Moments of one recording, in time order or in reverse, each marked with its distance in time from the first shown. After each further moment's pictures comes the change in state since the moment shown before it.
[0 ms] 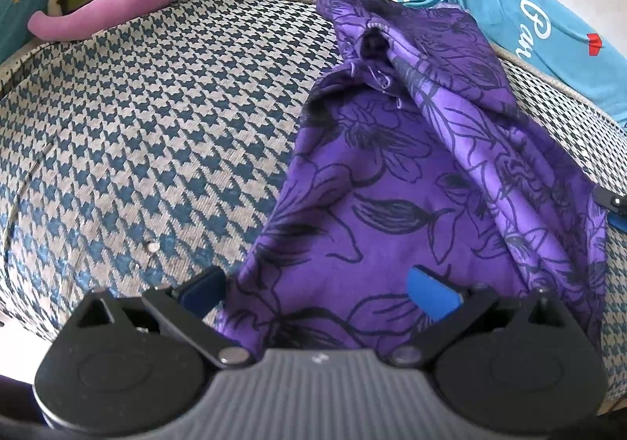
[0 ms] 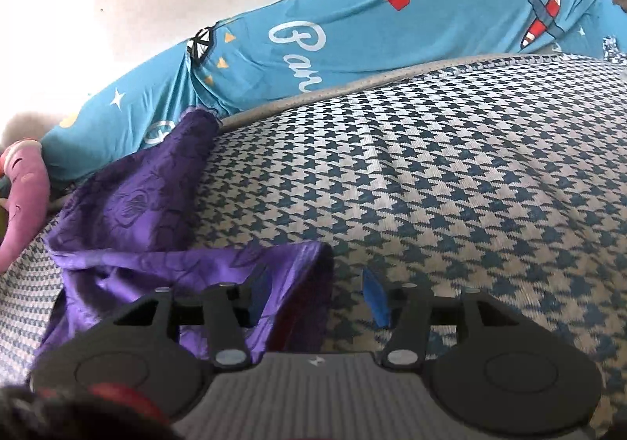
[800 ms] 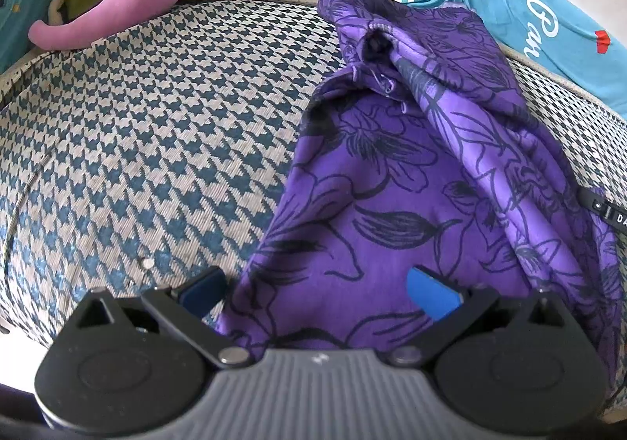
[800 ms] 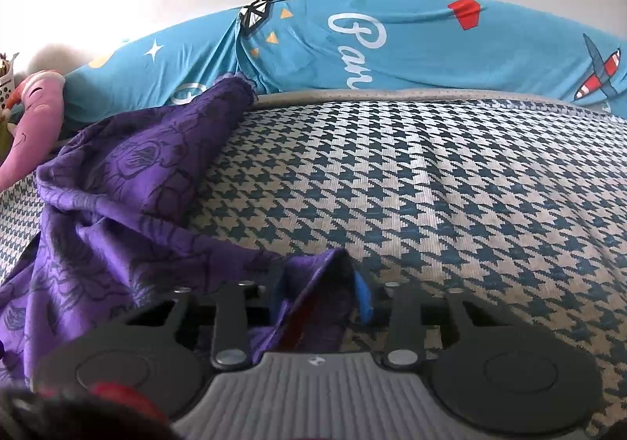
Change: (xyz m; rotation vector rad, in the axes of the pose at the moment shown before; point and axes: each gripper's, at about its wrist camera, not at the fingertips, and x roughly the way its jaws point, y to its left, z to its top) left arm 0.005 -0.001 0.004 0.020 -0.012 0.029; right arm 0.028 0.019 -0.012 -0.219 -0.027 0.017
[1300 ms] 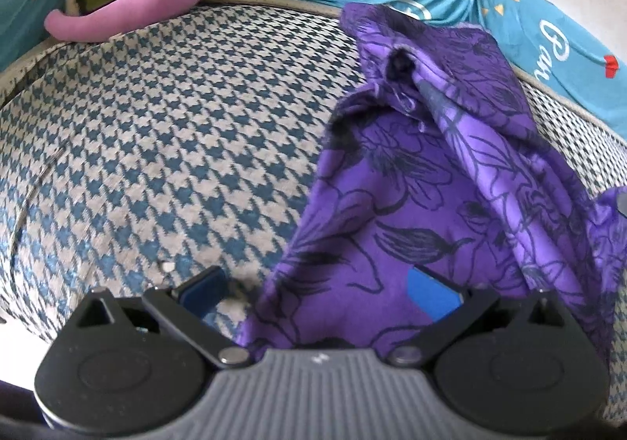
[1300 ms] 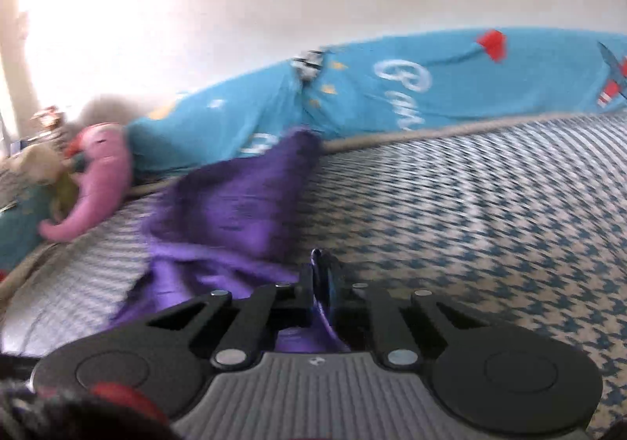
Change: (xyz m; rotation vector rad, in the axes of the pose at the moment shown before) left arm -0.002 0.013 0.006 -0.073 -0.026 -0.004; right arm -0.077 0.036 0.019 0.045 -0.090 0.210
